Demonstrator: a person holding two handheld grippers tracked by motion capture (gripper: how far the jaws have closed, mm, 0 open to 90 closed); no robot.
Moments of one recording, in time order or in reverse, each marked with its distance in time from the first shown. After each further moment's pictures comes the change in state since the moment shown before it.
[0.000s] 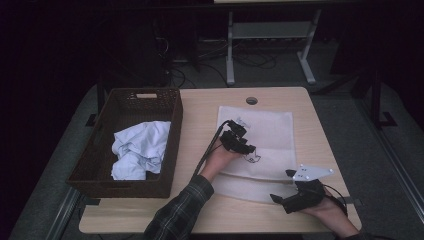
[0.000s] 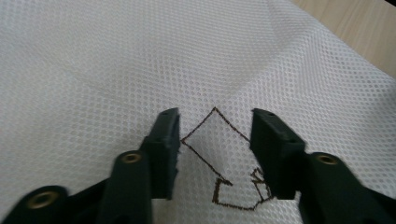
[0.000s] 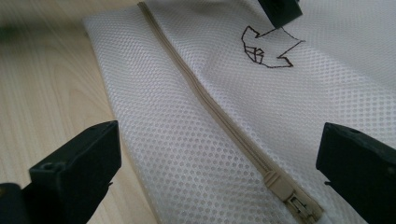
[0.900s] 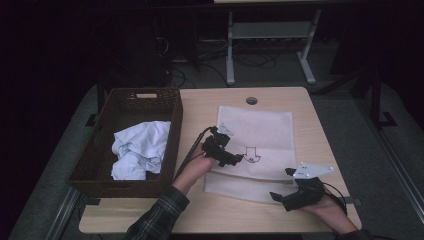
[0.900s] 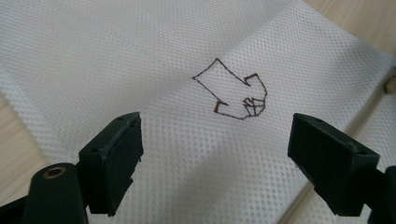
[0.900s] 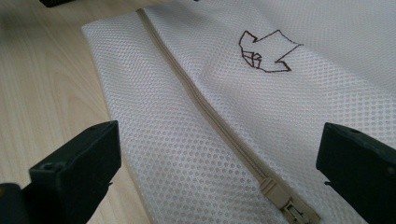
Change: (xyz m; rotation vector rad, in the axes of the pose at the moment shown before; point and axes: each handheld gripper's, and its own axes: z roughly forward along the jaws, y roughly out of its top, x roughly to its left) left arm -0.009 -0.037 -0.059 -0.040 0.061 0.026; right arm -0.004 0.002 0.002 -0.012 0.014 0.020
